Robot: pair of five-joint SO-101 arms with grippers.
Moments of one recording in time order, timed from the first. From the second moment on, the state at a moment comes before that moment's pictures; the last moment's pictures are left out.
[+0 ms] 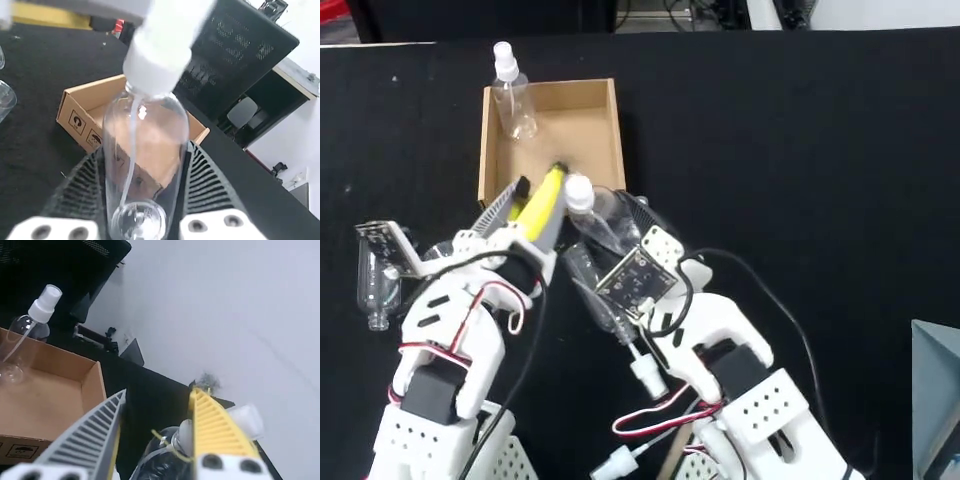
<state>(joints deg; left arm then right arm) 13.8 -89.5 74.6 24.1 33.5 -32.5 -73.7 80.6 14.0 27.9</state>
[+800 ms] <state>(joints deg) 20.0 -89.5 76.6 24.0 29.1 -32.5 -73.7 80.6 14.0 27.9</state>
